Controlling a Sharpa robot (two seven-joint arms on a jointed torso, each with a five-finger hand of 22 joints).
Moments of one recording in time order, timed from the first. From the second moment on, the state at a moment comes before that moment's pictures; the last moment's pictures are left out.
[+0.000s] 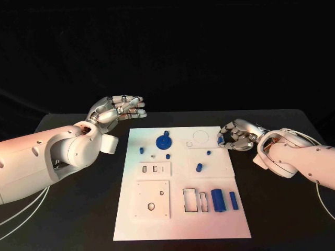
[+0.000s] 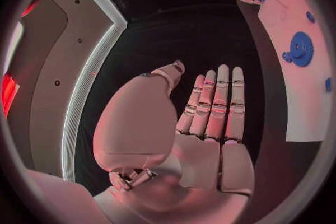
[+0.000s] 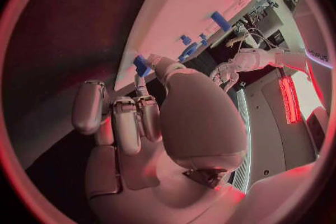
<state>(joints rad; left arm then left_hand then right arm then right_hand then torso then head) 1.22 -0.92 -0.03 1.53 -0.02 -0.20 0.45 1.38 -0.16 0.42 0.20 0.05 0.82 0.21 0.28 0.23 1.04 0.19 0.08 0.07 0.96 0.14 0.34 0.30 0.18 0.86 0.26 0.26 0.07 1.25 -0.88 -0.19 1.37 -1.12 -0.37 0.05 1.35 -0.21 0.39 0.15 0.27 0.92 0.15 0.20 0.34 1.47 0.06 1.47 1.31 1.47 -0.01 1.54 1.31 0.10 1.34 0.10 1.28 1.22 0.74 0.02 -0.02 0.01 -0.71</state>
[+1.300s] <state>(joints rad) 1.22 -0.93 -0.03 1.53 -0.02 -0.20 0.45 1.38 -0.16 0.42 0.20 0.05 0.82 0.21 0.28 0.23 1.04 0.19 0.08 0.07 0.96 0.14 0.34 0.30 0.18 0.86 0.26 0.26 0.07 1.25 -0.91 -0.19 1.43 -1.12 -0.42 0.01 1.36 -0.17 0.51 0.14 0.27 1.00 0.13 0.21 0.34 1.47 0.05 1.48 1.31 1.46 -0.02 1.54 1.31 0.10 1.35 0.09 1.29 1.24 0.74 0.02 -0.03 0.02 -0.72</state>
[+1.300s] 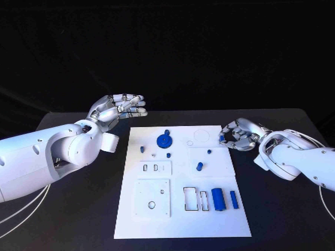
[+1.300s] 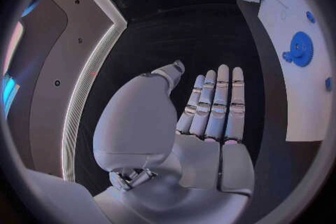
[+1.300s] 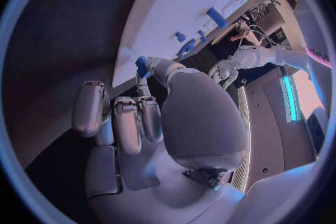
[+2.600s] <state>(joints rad) 1.22 -0.90 -0.03 1.51 -0.02 -0.20 0.44 1.38 -0.15 0.42 0.20 0.05 0.82 0.21 0.28 0.24 1.04 0.19 0.08 0.07 0.96 0.14 0.34 0.30 0.18 0.86 0.27 0.26 0.07 1.23 -0.60 -0.19 1.64 -1.32 -0.47 -0.34 1.31 -0.20 0.53 0.14 0.27 1.02 0.12 0.22 0.36 1.46 0.04 1.48 1.31 1.46 -0.03 1.54 1.31 0.10 1.36 0.08 1.29 1.24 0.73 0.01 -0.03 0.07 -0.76</state>
